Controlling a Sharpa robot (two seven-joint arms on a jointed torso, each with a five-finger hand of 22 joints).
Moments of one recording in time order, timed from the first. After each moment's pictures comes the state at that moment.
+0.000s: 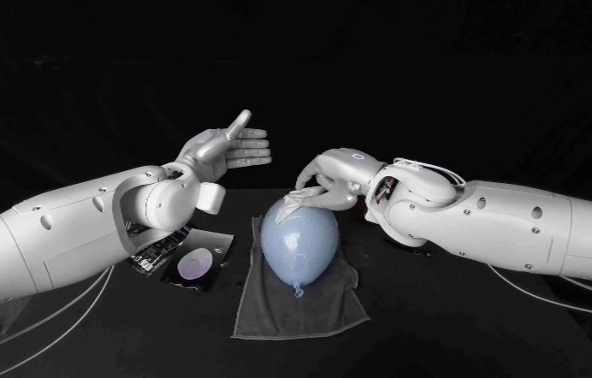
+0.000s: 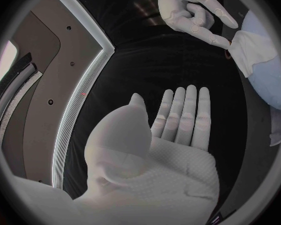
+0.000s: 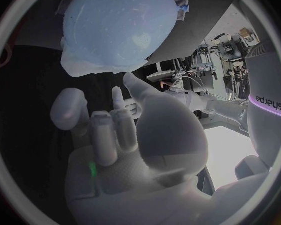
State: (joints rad) left arm 1.25 -0.79 -0.03 1.42 0.06 -0.16 0.31; left_hand 1.26 0.13 -0.15 0.29 0.05 0.84 0.21 0.29 0.19 1.02 0.19 0.15 0.07 0.96 0.15 0.17 0.19 0.17 0.88 0.28 0.10 0.07; right arm 1.32 -0.71 -0.17 1.55 -1.49 -0.38 -0.05; right_hand 1.26 -0.11 0.38 -0.11 0.05 0.99 0.14 0.11 0.35 1.46 0.05 1.48 1.31 1.47 -0.02 1.56 1.31 0.09 1.37 0.09 1.00 1.31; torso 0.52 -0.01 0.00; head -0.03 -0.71
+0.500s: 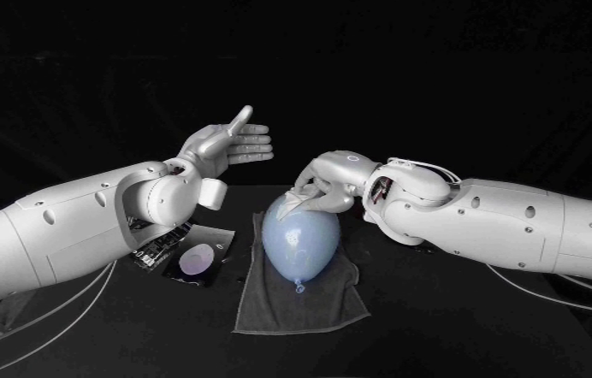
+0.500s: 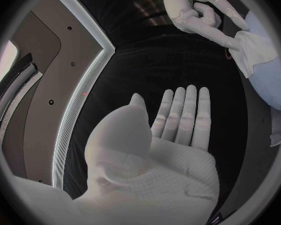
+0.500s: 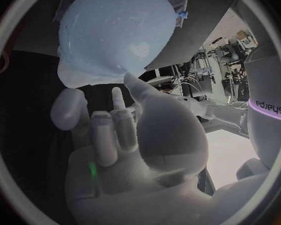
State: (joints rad) left arm 1.24 -0.79 -0.03 1.41 0.06 -0.16 0.32; left_hand 1.26 0.13 -0.15 0.29 0.05 0.84 0.21 0.29 0.19 1.02 0.19 0.15 0.07 0.96 0.15 0.17 0.19 0.17 0.88 0.28 0.10 0.07; right arm 1.31 -0.68 -0.17 1.53 -1.51 -0.32 -0.06; right_hand 1.25 -0.11 0.38 -0.11 0.05 0.99 0.14 0.11 0.35 1.47 0.05 1.48 1.31 1.47 -0.02 1.56 1.31 0.09 1.37 0.09 1.00 1.31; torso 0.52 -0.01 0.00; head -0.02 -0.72
